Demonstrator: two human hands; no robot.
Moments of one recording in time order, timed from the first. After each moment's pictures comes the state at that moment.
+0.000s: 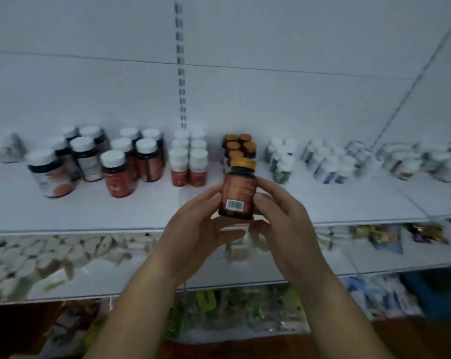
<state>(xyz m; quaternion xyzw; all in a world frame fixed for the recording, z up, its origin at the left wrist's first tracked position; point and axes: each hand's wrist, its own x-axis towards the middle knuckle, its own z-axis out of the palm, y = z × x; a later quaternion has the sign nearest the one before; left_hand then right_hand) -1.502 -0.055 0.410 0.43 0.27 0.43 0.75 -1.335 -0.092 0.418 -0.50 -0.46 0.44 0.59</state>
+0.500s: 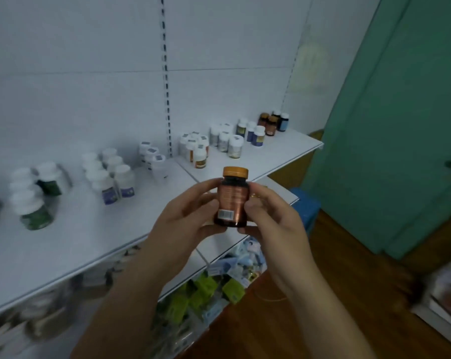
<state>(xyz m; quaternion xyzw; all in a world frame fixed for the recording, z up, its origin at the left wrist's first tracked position) -1.075 -0.114 0.429 0.59 0.17 0.29 0.73 -0.956 -0.241 0.436 -0.62 -0.30 0.23 0.69</state>
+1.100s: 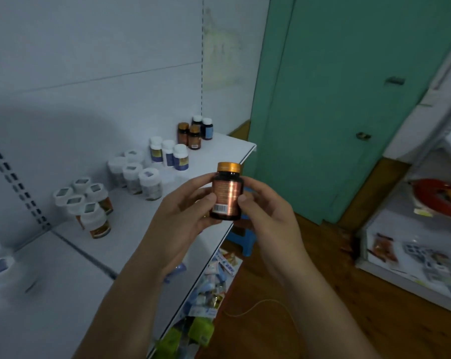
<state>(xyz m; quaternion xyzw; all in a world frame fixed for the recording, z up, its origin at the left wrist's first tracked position) -0.811 -0.034 0.435 0.61 0.06 0.17 0.77 -0.746 -0.192 0.439 -0.67 -0.19 0.09 0.71</state>
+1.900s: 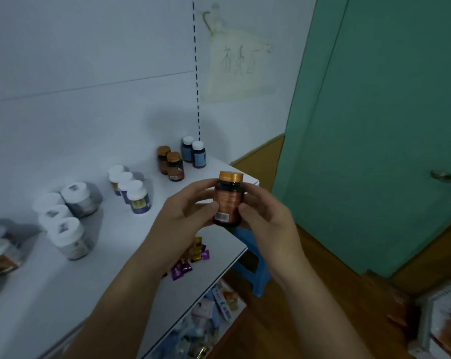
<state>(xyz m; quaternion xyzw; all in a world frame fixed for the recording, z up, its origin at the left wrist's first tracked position) -0.534 -0.049 0.423 0.71 0.14 0.25 0.64 -0.421 -0.193 0.415 -0.63 -0.27 0.20 0.70</state>
